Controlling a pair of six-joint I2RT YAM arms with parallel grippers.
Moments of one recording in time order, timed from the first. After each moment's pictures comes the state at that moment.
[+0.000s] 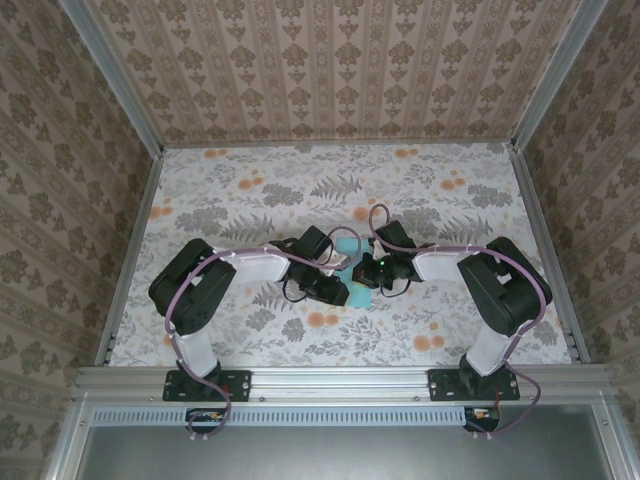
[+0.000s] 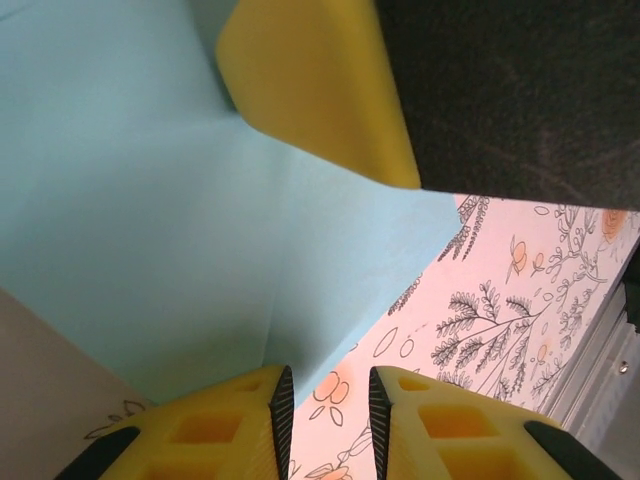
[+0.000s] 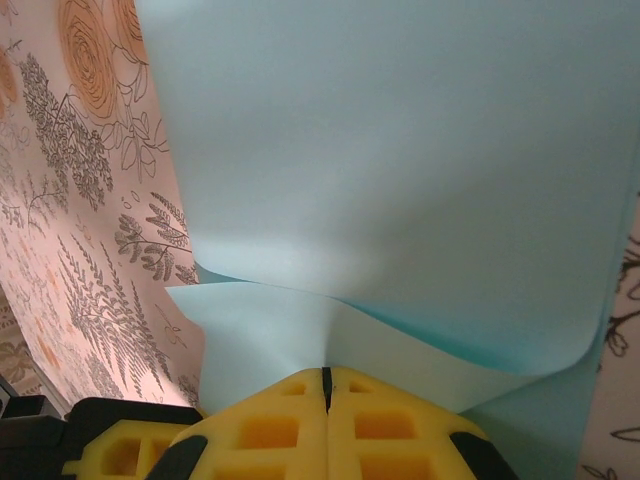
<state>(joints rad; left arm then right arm) -0.81 1.80 0.95 -0.33 0.60 -0.33 0.49 1.73 0.77 -0.06 -0.48 0.84</state>
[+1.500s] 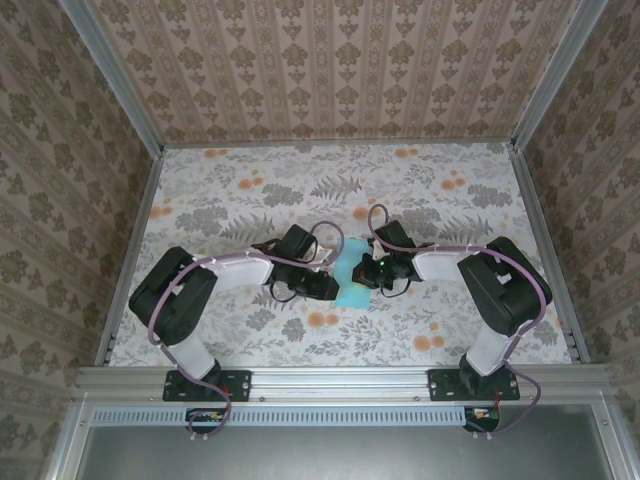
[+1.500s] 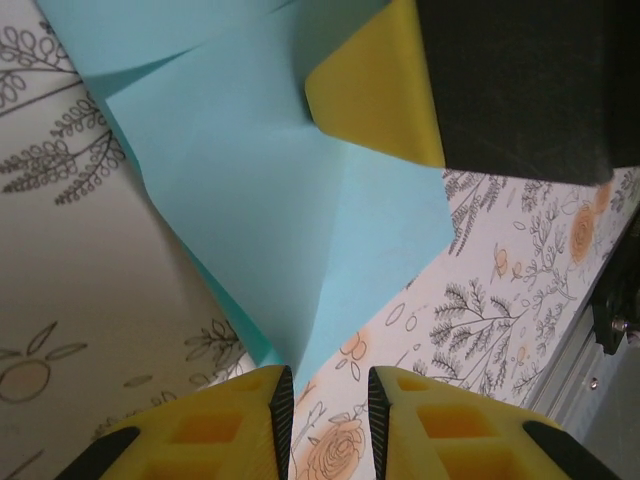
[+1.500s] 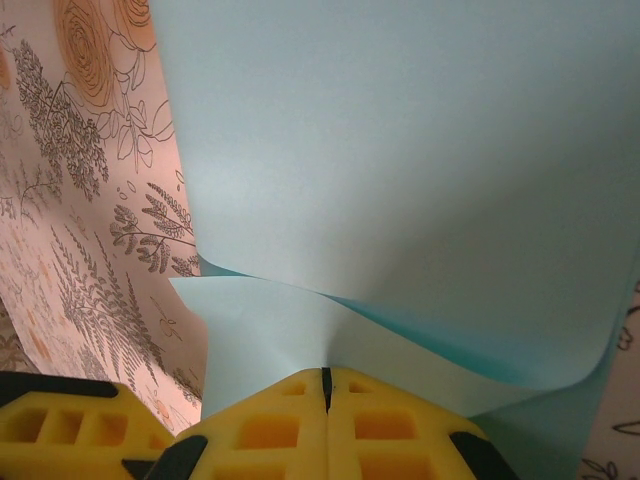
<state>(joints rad) -0.75 1.69 0.85 -0.26 0.61 -0.38 0.49 1.73 0.77 -0.08 -0.48 0.81</state>
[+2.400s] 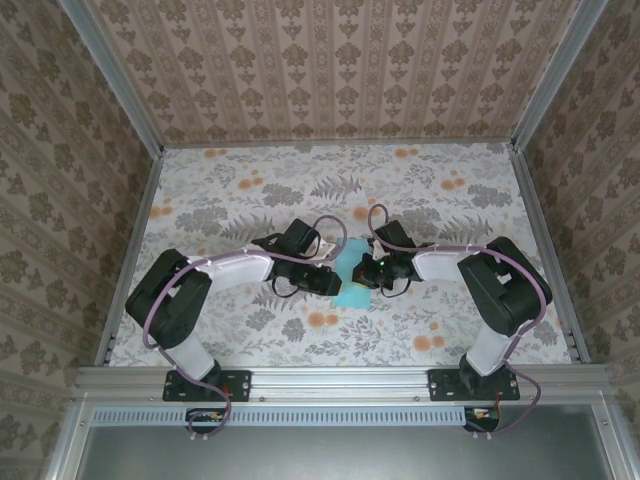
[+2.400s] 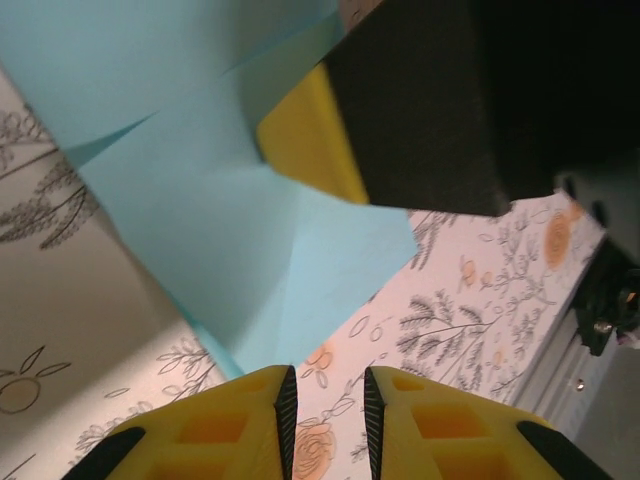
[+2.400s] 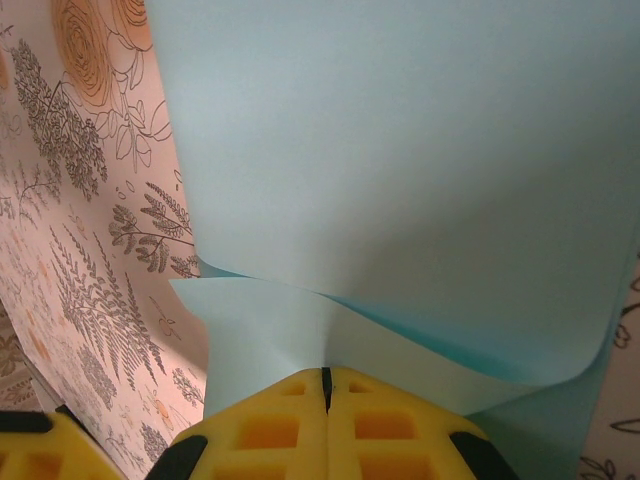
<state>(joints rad) -0.76 1.66 0.91 -0.32 0.60 -0.37 0.49 1.73 0.77 -0.08 -0.48 0.81</state>
